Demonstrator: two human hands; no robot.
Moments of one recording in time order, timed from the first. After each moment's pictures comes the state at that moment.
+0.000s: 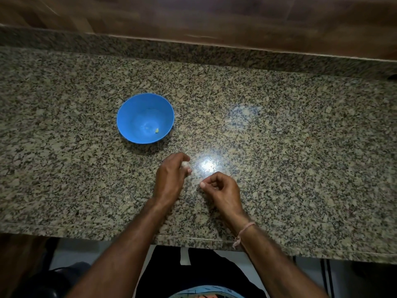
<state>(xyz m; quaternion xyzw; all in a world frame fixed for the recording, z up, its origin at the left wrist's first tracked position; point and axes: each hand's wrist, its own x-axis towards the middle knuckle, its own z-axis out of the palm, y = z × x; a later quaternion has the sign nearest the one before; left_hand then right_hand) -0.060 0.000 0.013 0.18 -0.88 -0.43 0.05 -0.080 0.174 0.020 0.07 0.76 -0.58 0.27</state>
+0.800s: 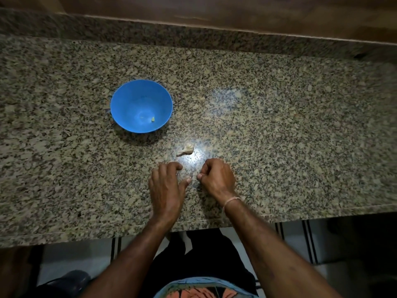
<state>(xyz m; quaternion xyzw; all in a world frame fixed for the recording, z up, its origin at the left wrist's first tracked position) 0.011 -0.003 -0.015 0.20 -0.93 -0.31 0.02 -0.064 0.125 0.017 0.03 0.94 -0.27 0.21</state>
